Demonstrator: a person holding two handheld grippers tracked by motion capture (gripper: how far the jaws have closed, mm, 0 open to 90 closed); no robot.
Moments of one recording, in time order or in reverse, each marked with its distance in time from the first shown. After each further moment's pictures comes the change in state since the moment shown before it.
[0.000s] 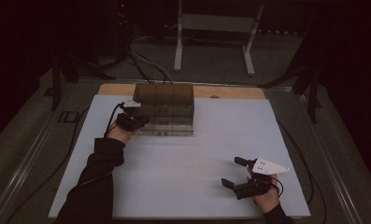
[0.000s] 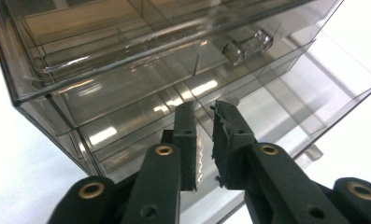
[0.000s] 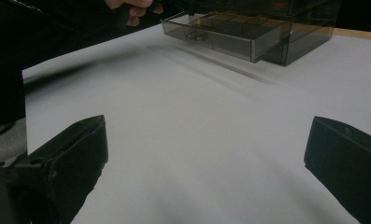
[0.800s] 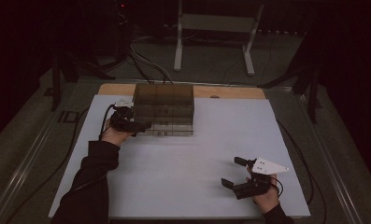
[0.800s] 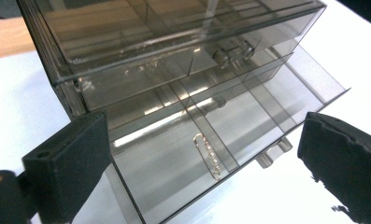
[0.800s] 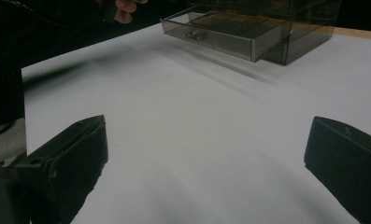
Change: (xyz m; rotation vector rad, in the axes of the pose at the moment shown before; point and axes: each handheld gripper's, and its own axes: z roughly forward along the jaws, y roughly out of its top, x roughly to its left) left arm 0.001 -0.001 -0.025 -0.030 -0.029 -0.043; right arm 0.000 0.000 0.001 0.000 0.000 0.002
